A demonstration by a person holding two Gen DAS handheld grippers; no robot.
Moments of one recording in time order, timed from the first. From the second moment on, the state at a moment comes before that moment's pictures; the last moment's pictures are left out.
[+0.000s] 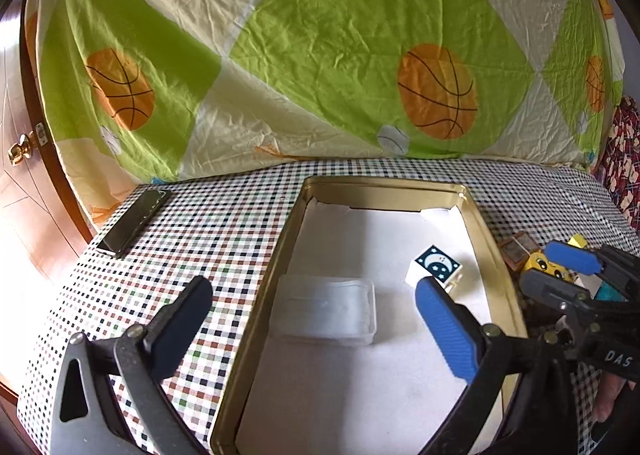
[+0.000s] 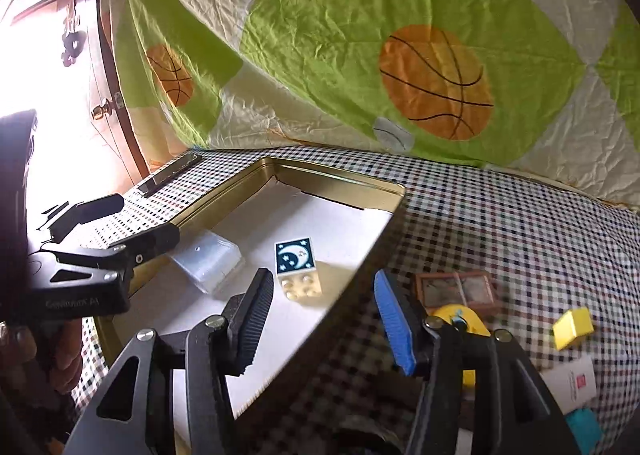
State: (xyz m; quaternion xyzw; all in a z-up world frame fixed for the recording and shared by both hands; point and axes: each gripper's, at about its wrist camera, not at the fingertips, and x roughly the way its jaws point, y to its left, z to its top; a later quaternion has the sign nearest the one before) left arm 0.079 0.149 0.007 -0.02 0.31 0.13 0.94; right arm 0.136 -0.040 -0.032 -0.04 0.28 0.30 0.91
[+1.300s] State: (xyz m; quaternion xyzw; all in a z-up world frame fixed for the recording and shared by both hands) left arm 0.062 -0.015 -0.036 0.01 0.35 0.01 0.94; right arm 0.099 -0.191 -0.054 0.03 0.24 0.16 0.96
